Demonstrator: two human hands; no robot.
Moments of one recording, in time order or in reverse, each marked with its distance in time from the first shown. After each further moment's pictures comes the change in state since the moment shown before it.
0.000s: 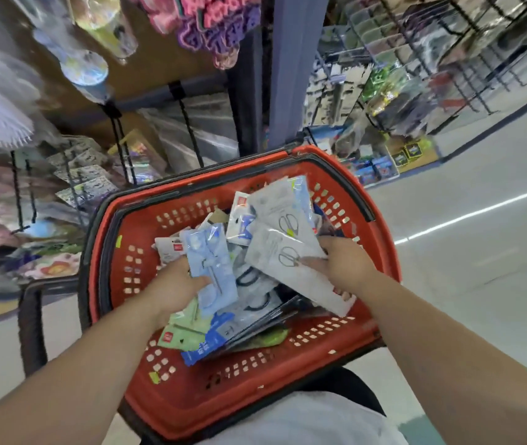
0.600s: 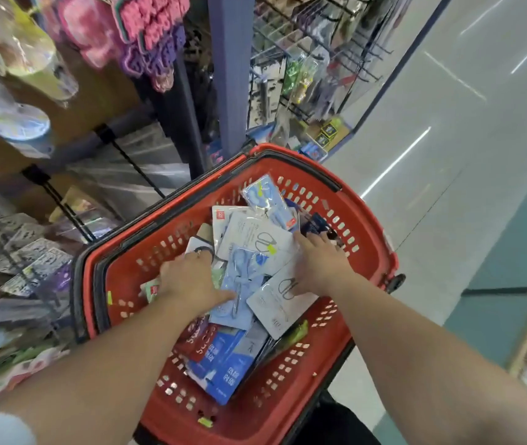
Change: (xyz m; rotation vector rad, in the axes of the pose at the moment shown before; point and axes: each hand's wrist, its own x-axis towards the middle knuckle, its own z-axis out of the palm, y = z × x) left_hand 0.055 0.029 -0.010 1.291 0.045 0.464; right_hand -0.033 -0.051 0.067 -0.242 0.028 0.408
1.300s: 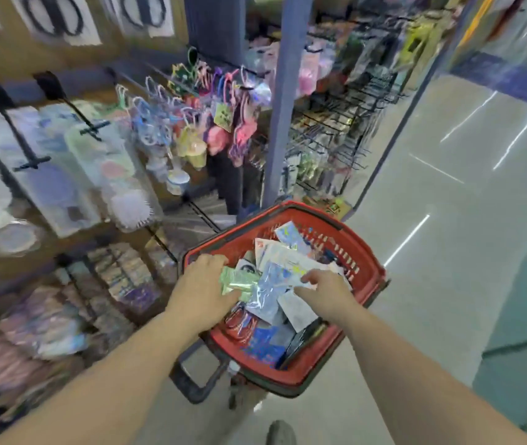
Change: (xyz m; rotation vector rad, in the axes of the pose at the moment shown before) left_hand -0.197 -0.081 -0.069 -0.345 0.441 0.184; right_hand -0.198 -0.095 -0.024 0.545 0.321 -0.050
